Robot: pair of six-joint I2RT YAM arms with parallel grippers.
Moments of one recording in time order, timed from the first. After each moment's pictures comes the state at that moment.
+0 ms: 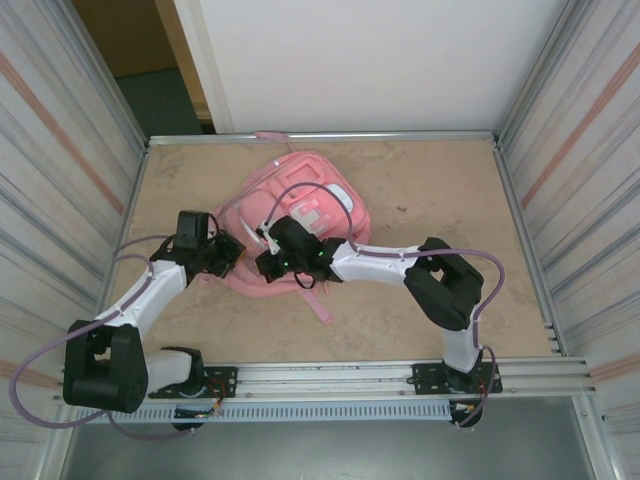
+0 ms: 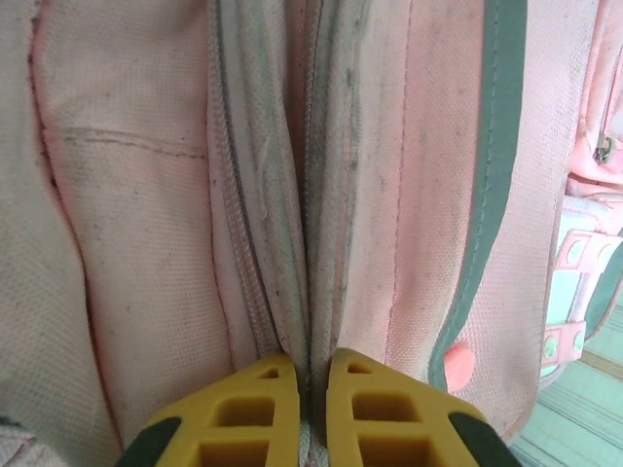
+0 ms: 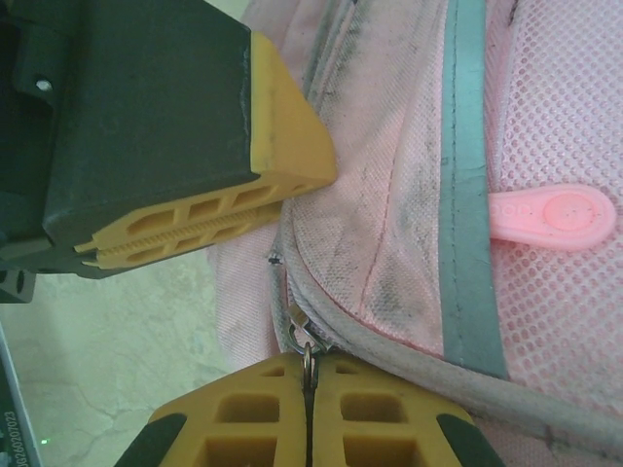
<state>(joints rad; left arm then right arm) -0.15 1.21 0.67 -0.36 0.34 -1.07 1.02 1.92 1.28 -0.04 -0.13 0.46</state>
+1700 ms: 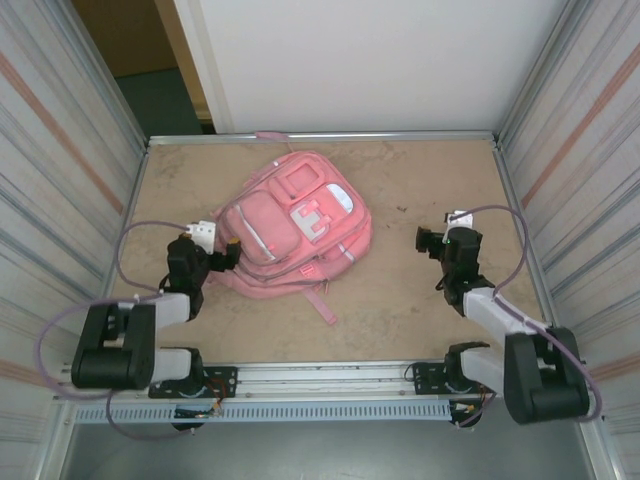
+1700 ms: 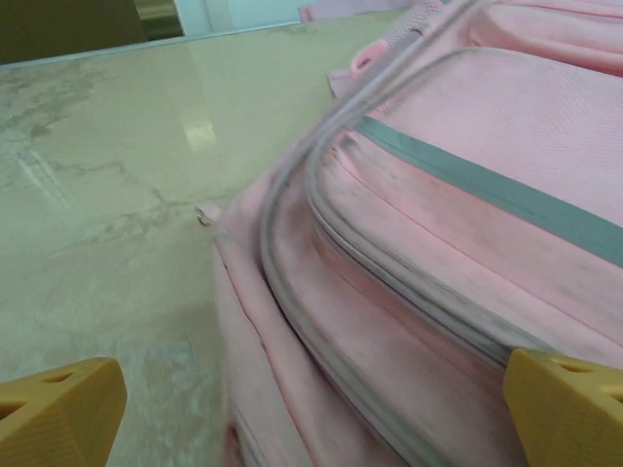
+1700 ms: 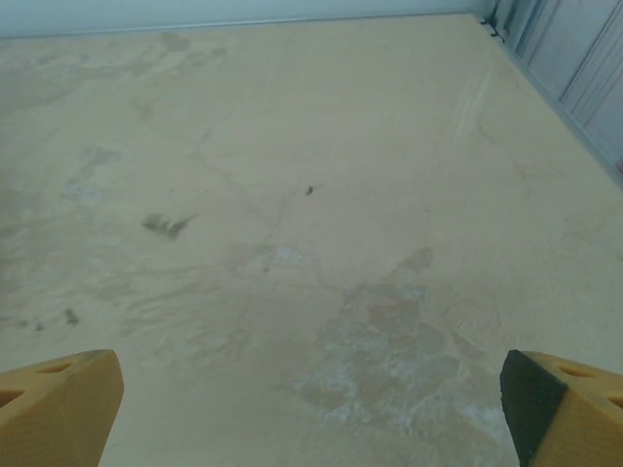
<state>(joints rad) -0.03 1.36 0.25 0.72 0.08 0.13 0.09 1.16 0.33 0.38 0.22 0.11</state>
